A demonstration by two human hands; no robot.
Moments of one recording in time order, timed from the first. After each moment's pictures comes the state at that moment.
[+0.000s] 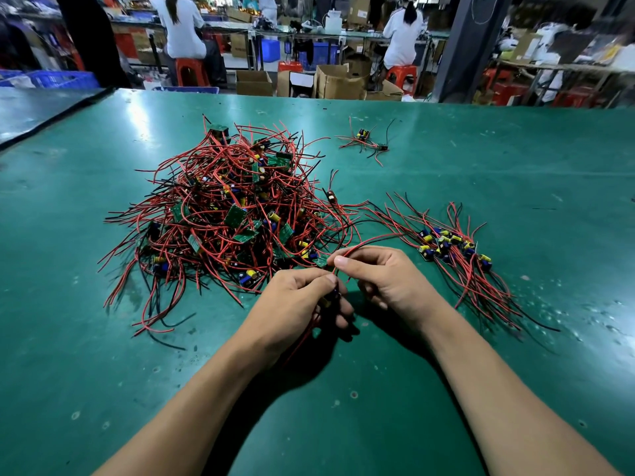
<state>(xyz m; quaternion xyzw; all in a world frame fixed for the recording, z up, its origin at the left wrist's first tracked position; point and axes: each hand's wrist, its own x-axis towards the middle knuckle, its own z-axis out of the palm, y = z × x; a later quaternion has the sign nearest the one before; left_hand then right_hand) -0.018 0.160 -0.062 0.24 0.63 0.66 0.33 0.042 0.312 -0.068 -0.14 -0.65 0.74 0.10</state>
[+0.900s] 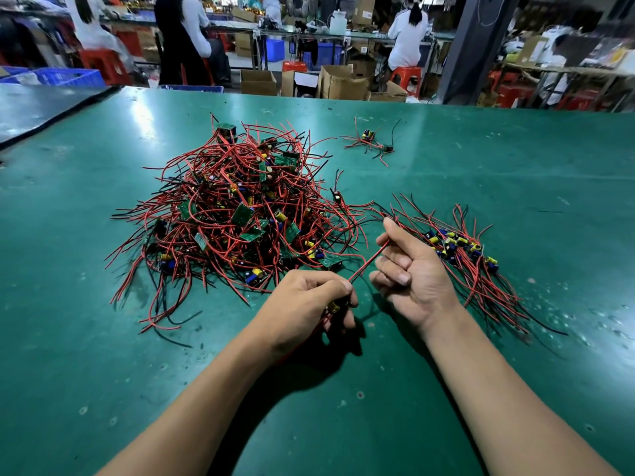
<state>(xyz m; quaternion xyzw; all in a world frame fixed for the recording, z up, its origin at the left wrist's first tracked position) -0.021 0.158 -0.059 0.30 0.66 0.60 0.33 0.030 0.321 -0.064 -0.18 -0.41 0.87 0.21</state>
